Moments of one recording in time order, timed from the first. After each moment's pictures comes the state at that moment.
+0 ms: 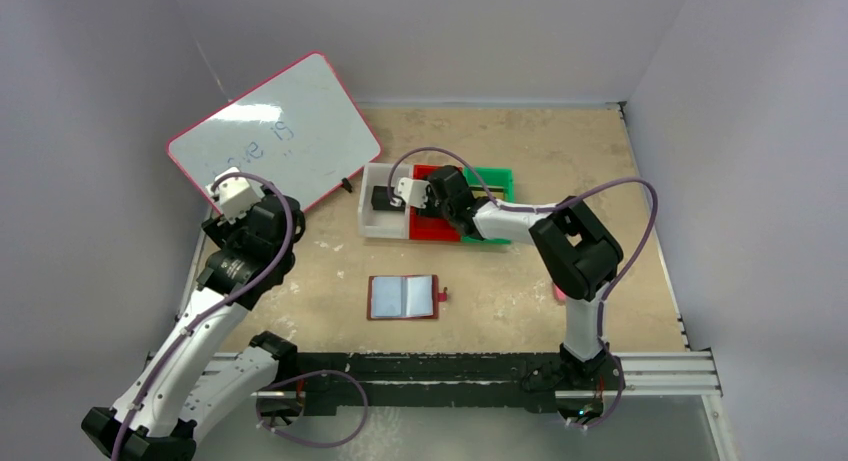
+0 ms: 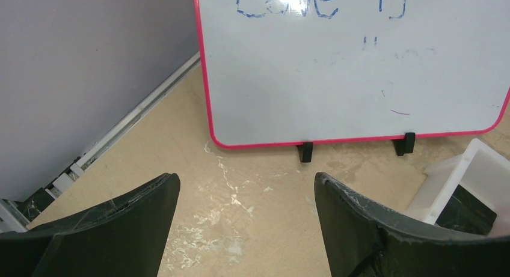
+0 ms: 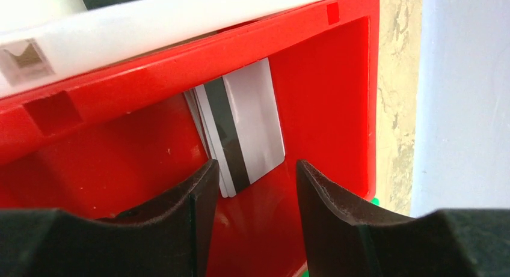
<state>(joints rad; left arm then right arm) -0.43 0.79 0.89 -0.77 -0.99 -0.67 0.69 1.94 1.15 0.11 0.22 -0.85</state>
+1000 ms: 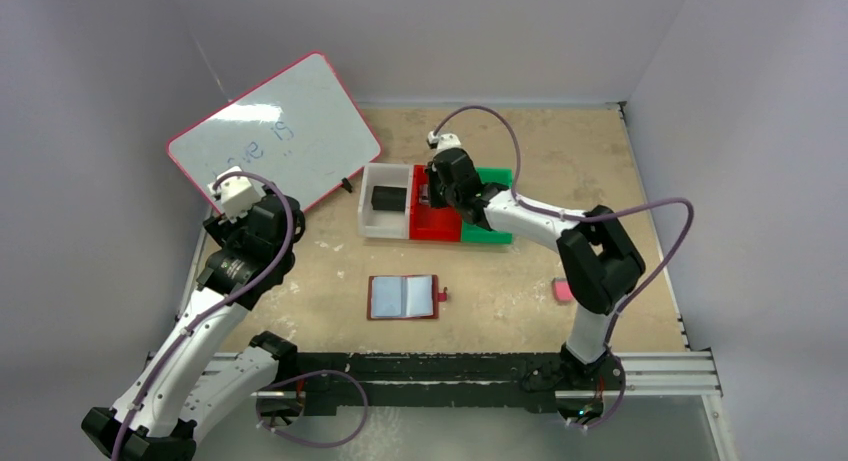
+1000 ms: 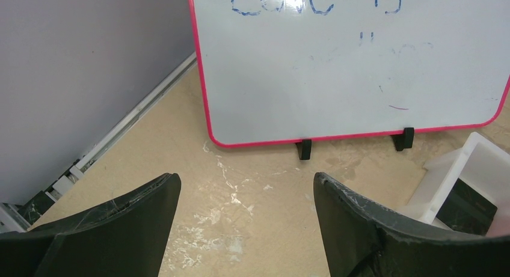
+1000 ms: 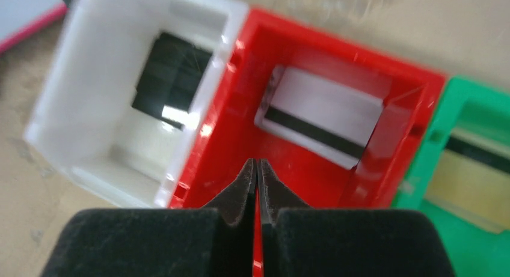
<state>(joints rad) -0.43 0.79 0.89 -0.77 -0.97 -0.64 0.68 1.78 1.22 -0.01 0.21 0.31</state>
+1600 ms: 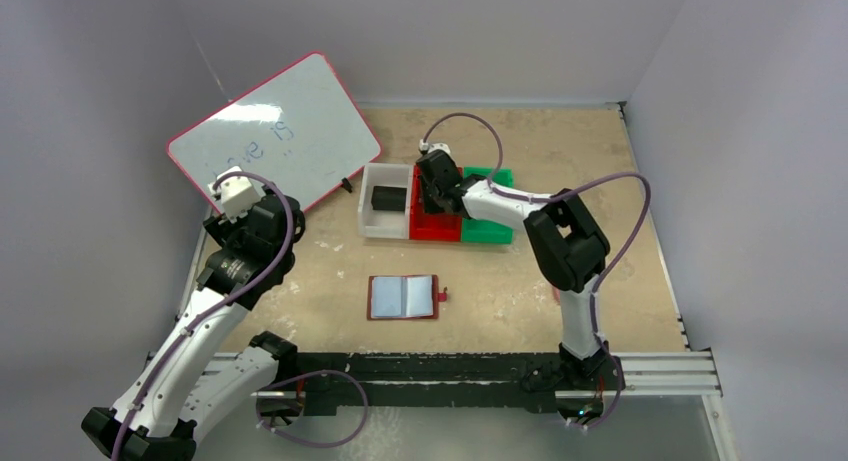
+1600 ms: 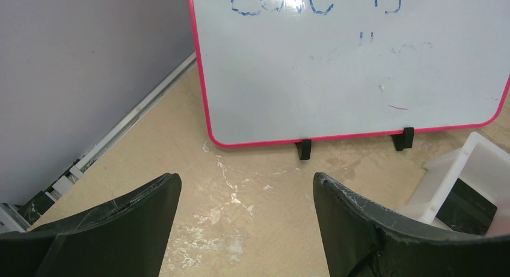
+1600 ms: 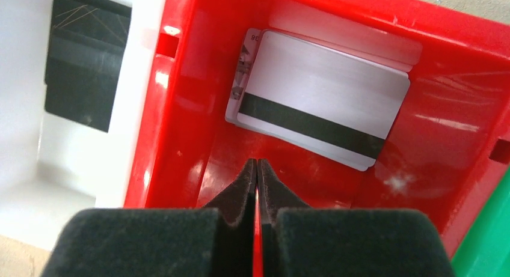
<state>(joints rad) -0.43 0.79 0.89 -0.76 -0.97 -0.64 0.68 2.01 1.39 -0.24 0.23 0.41</state>
